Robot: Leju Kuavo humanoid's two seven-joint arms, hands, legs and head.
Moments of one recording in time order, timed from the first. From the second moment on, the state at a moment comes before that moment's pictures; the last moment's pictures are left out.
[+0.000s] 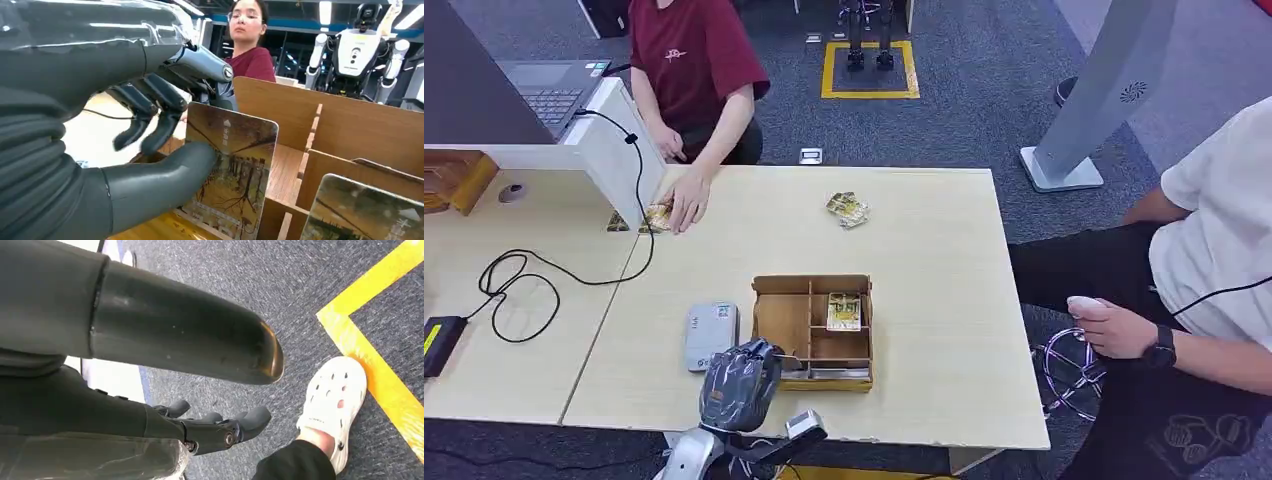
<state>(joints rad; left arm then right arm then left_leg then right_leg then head) -0.10 0.03 -0.48 -1.17 -1.16 0.66 -0.02 0.00 0.05 -0.55 -0.15 1.56 -0.10 0.10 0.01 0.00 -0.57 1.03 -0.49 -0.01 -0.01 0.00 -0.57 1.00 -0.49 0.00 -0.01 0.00</state>
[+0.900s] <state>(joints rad) -0.19 0.20 -0.44 -1.61 -0.93 0.58 -0.04 0.01 0.05 -0.55 -0.15 1.54 -0.10 0.09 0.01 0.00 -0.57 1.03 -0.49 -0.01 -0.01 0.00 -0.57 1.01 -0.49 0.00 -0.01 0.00</state>
